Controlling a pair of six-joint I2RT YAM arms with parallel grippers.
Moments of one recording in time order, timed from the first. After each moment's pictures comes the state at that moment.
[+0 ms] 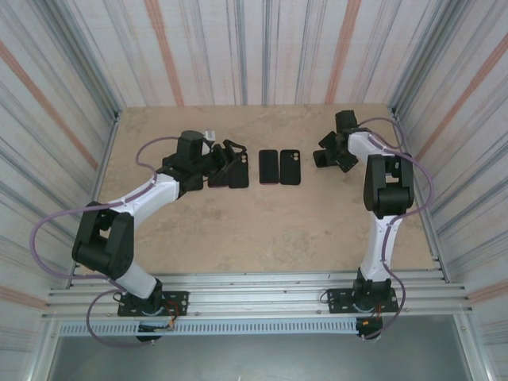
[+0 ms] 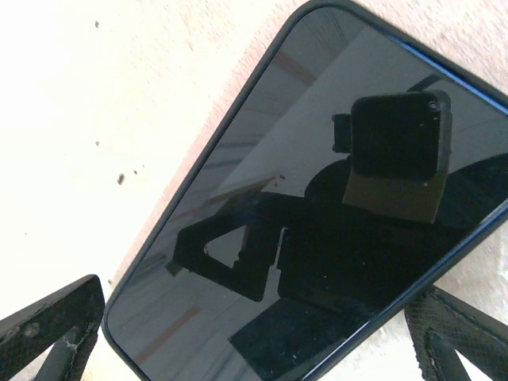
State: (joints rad) left arm -0.40 1.57 1.02 0.05 0.43 -0.99; right arm 0.07 2.15 1.59 -0.56 0.06 0.91
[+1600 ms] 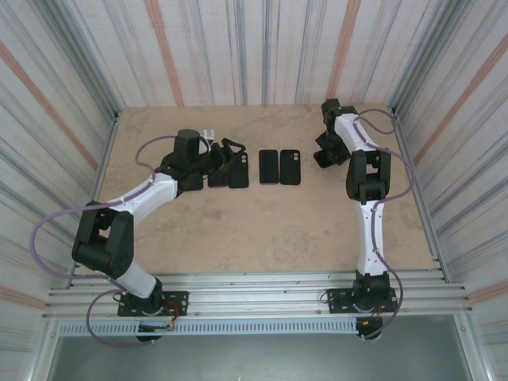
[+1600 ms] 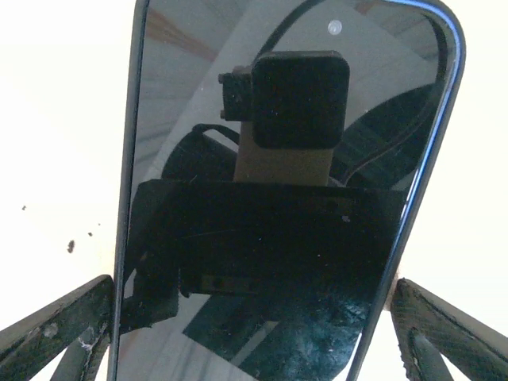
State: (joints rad) left arm -0.37 1.57 1.02 0.08 0.50 -0.99; right arm 0.11 2.50 2.23 -1.15 0.20 1.07
